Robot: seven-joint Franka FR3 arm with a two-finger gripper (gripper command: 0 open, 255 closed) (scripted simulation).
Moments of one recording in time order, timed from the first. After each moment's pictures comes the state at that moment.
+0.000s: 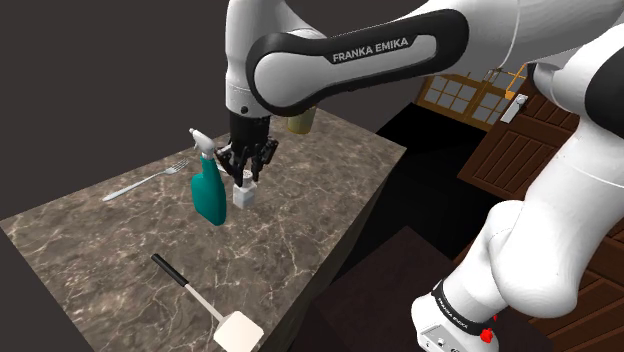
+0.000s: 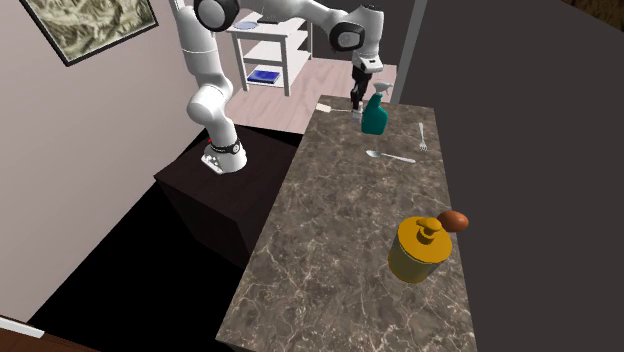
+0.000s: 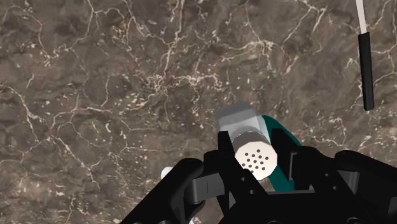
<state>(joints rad) 0.39 0.08 0.21 -1.93 0.00 2.01 0.57</state>
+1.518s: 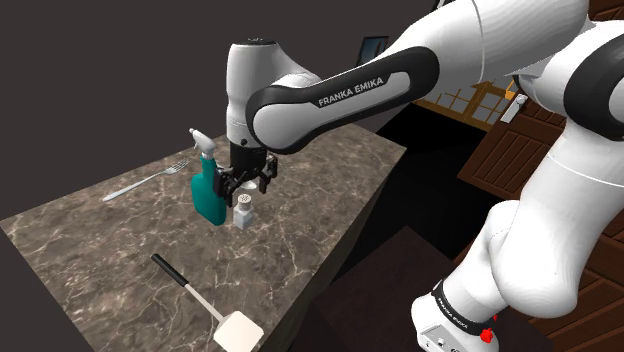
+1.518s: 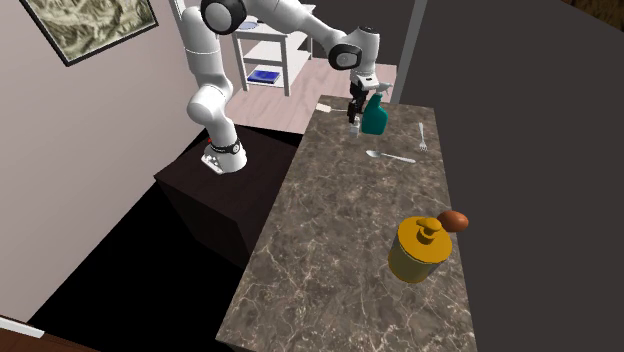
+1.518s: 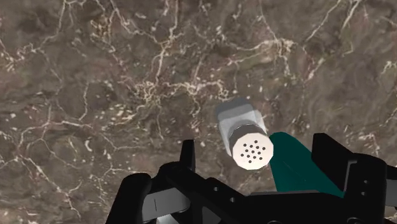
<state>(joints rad) 0.39 0.14 0.21 -2.03 -0.01 2.16 0.58</state>
